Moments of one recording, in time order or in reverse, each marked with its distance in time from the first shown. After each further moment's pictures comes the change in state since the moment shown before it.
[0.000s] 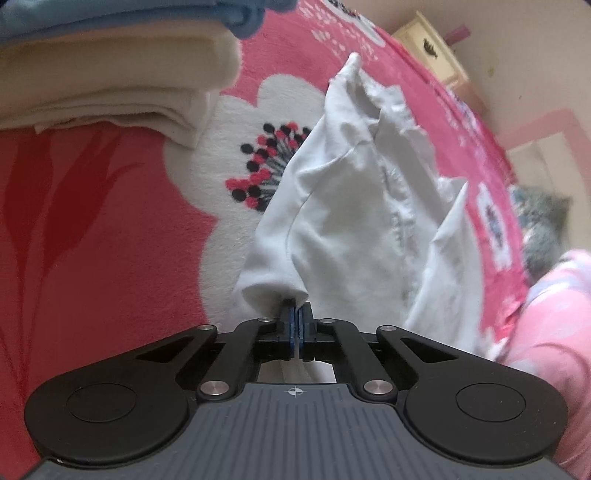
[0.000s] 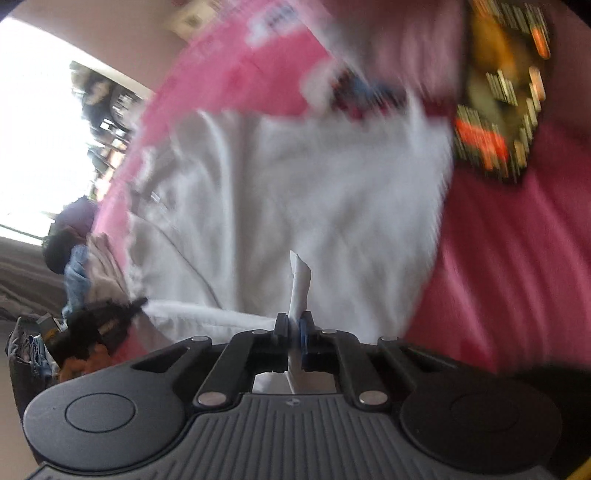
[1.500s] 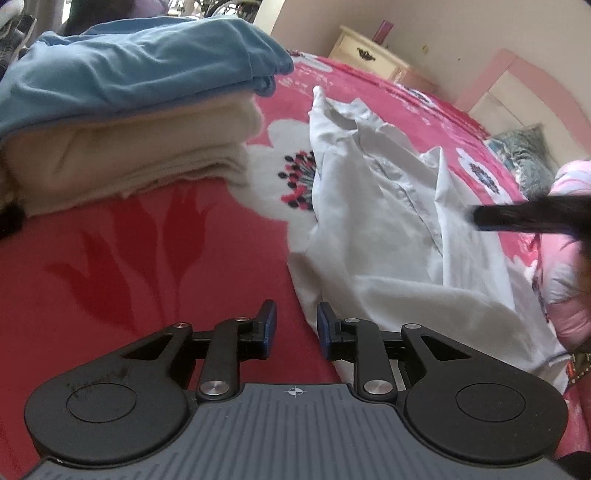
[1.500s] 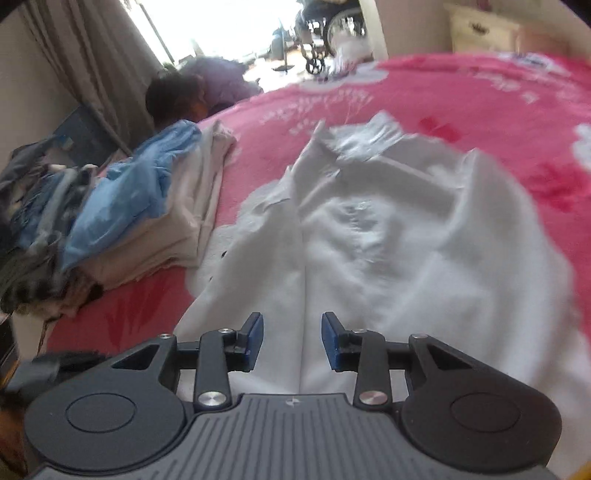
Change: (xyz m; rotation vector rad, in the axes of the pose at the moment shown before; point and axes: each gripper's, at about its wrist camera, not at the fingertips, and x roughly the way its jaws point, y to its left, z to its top) left arm -0.057 0.040 -0.042 0.425 -0.169 0.078; right arm 0.234 0.243 0.060 -0.746 0.148 0.155
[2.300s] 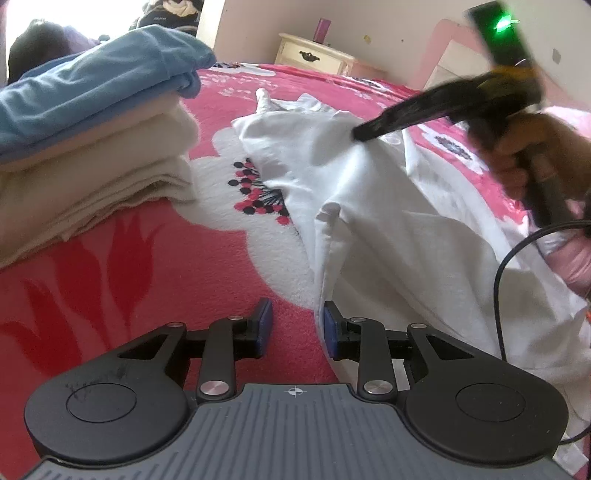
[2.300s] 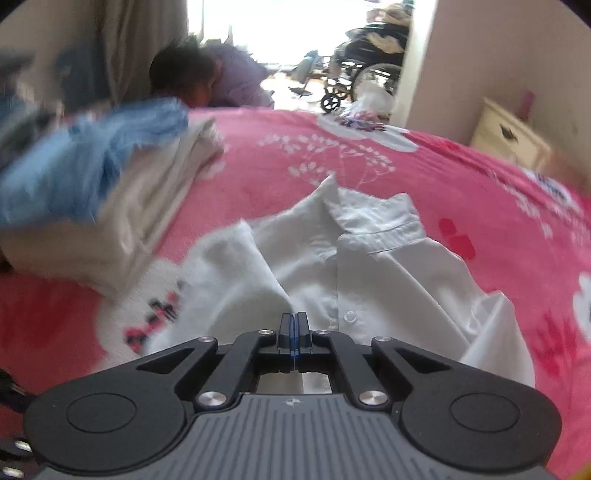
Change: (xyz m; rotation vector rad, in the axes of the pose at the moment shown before) left arm 0.024 -0.020 -0.011 0.225 -0.049 -0.046; right arm 0.075 0.043 0.029 -0.425 -0.090 -0.259
